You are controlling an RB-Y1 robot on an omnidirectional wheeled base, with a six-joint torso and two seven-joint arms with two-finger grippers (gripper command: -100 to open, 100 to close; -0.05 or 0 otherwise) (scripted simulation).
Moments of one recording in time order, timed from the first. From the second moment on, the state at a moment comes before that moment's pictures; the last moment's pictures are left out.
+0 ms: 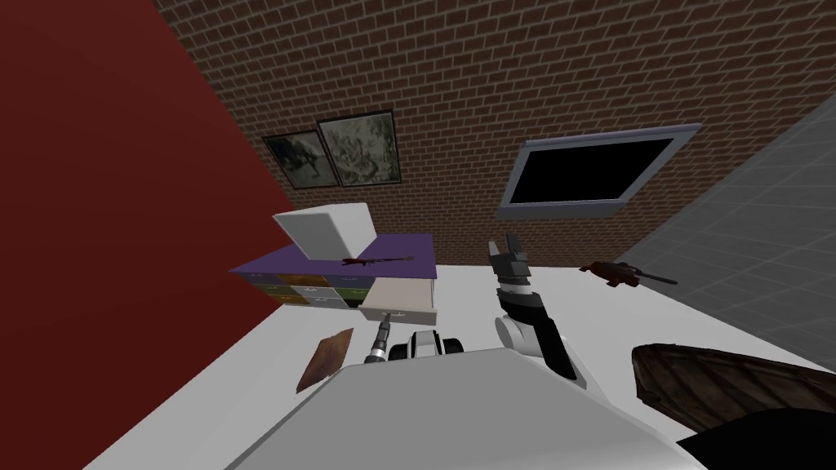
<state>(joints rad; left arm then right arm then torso) 0.16 0.06 -0.09 -0.73 -0.09 -0.93 -0.15 0.48 -0.04 -0.06 -2.33 -0.02 -0.45 0.00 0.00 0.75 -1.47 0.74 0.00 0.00</state>
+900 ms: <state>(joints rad) 0.13 0.14 -0.12 -0.84 -0.10 -0.82 -0.06 0.48 -0.04 -0.06 -2.33 -0.02 -0.45 0.00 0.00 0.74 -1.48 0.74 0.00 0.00</state>
